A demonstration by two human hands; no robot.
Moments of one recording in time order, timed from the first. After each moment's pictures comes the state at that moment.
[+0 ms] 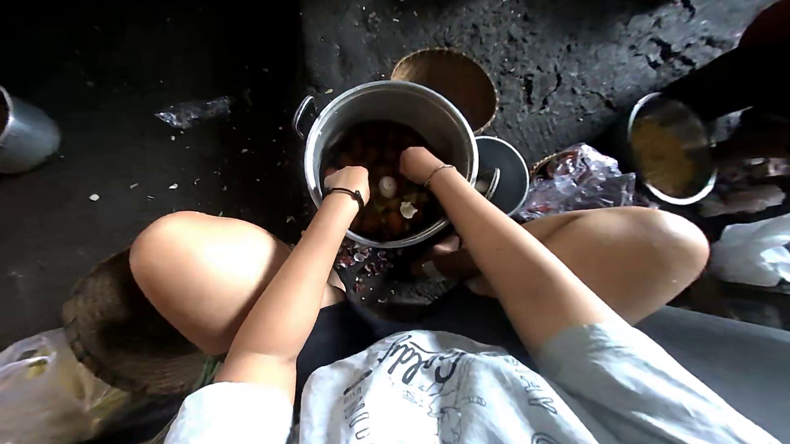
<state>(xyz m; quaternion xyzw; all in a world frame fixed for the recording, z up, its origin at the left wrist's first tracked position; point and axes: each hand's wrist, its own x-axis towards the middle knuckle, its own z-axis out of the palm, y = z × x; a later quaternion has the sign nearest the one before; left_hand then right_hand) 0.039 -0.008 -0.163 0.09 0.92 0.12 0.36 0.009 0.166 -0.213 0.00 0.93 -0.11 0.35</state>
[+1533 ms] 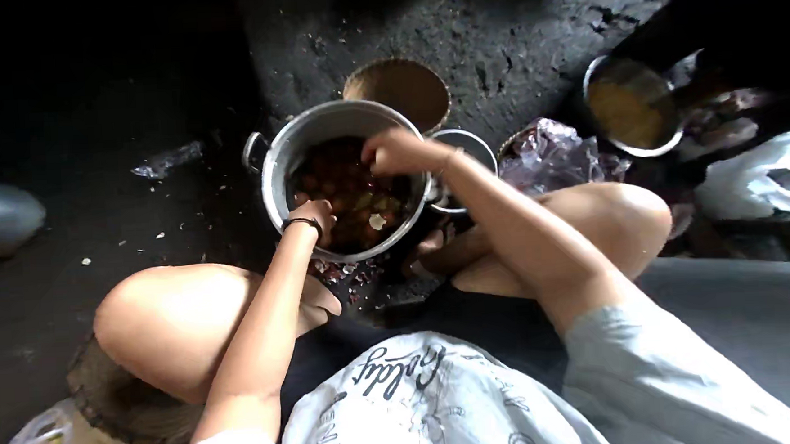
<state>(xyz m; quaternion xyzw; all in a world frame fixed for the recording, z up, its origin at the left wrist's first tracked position) 0.039 -0.011 -0.199 0.13 0.90 0.10 0.42 0.018 0.219 -0.131 -0.14 0.93 -0.27 0.23</state>
